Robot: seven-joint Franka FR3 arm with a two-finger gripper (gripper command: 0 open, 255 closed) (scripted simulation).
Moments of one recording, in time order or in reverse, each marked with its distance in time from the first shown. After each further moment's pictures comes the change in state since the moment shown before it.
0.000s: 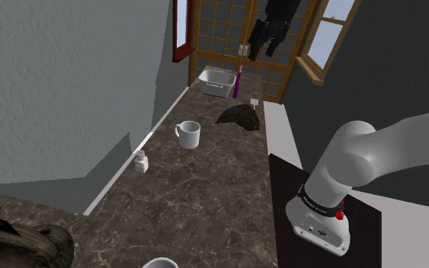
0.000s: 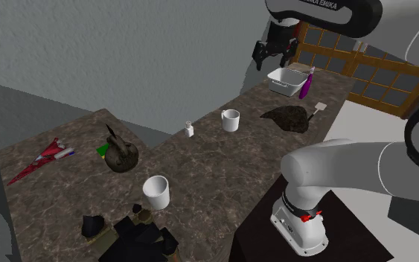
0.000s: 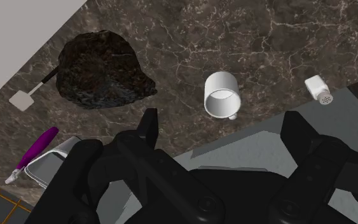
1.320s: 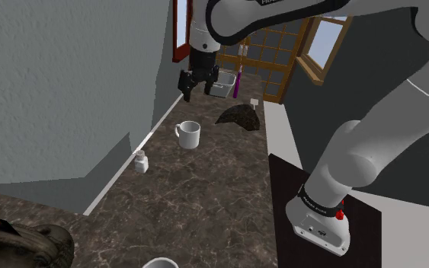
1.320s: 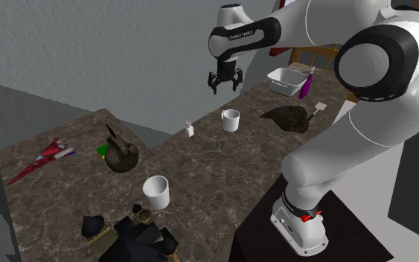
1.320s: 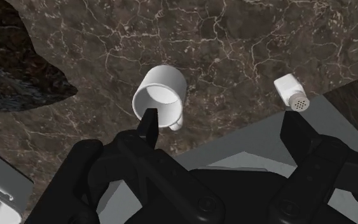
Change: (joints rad) arm 0.043 0.516 0.180 0.044 0.040 0.373 0.190
